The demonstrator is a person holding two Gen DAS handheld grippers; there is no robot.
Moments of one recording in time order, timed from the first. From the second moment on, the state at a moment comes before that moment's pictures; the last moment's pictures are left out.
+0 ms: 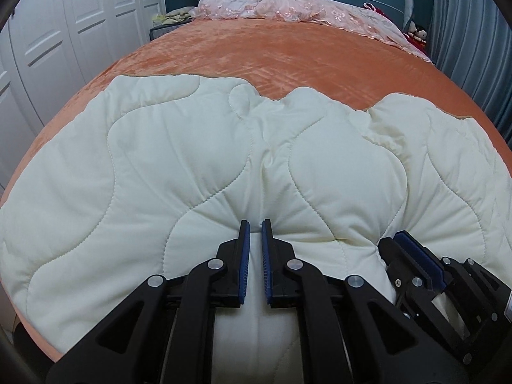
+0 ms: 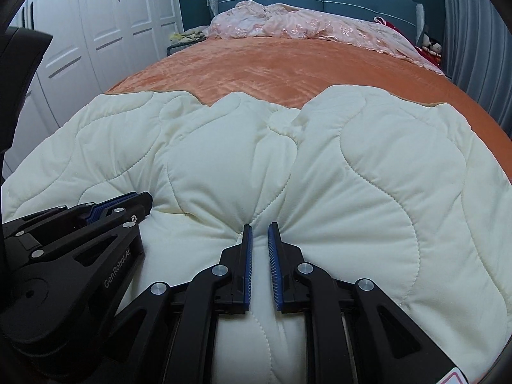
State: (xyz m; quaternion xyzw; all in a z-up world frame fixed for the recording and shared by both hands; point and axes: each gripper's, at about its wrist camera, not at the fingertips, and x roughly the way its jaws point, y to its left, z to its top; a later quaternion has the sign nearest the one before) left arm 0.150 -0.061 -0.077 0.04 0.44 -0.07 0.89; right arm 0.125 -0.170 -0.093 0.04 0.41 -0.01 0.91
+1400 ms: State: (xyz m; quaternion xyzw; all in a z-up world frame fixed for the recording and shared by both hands) left arm 0.123 0.140 -0.066 -0.31 0.50 -0.04 0.81; right arm 0.111 -0.158 -0.083 0.18 0.52 0.05 0.83
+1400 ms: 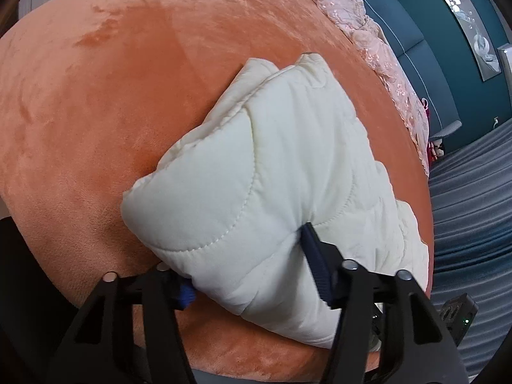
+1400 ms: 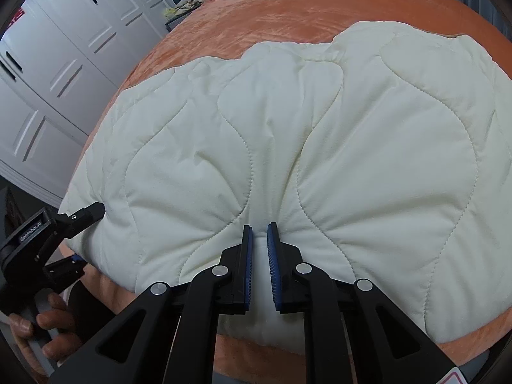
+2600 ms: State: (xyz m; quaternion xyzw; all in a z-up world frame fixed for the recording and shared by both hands) left arm 0.036 -0.137 0.012 0.02 0.48 -0.30 0.82; right arm -0.045 -0.303 0.006 0.25 0.48 -0.02 0.84
